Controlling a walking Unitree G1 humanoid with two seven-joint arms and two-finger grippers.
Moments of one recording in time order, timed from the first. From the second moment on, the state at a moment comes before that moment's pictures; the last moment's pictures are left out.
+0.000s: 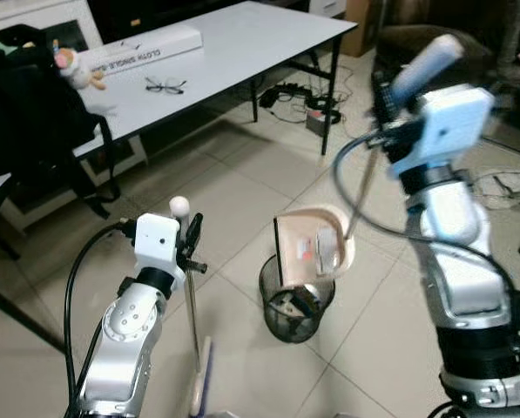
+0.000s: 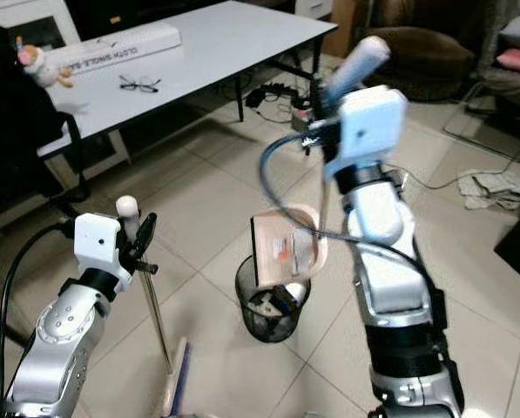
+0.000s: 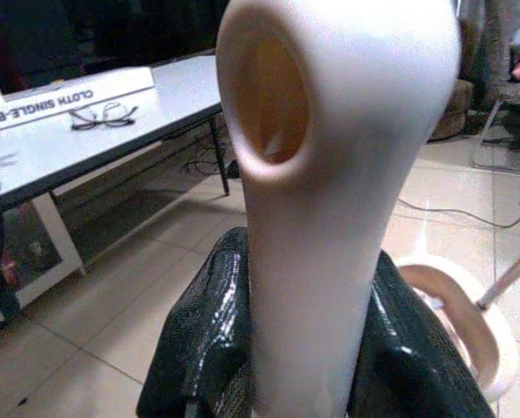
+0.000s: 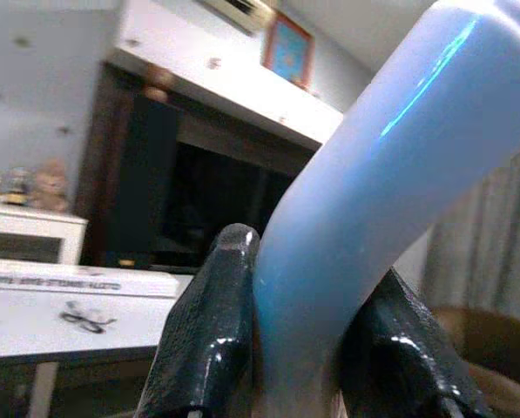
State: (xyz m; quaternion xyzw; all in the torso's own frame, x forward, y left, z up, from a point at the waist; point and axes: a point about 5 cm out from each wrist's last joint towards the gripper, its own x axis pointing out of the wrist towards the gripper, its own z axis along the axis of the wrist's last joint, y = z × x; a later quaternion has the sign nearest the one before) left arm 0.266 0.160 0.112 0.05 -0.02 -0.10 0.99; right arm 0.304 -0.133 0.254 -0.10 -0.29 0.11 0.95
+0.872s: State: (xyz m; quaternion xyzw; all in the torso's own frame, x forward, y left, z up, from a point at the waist) left arm 0.266 0.159 0.108 0.05 -0.01 -0.11 0.99; right arm 0.271 -0.064 0.206 -0.25 -0.30 0.32 0.86
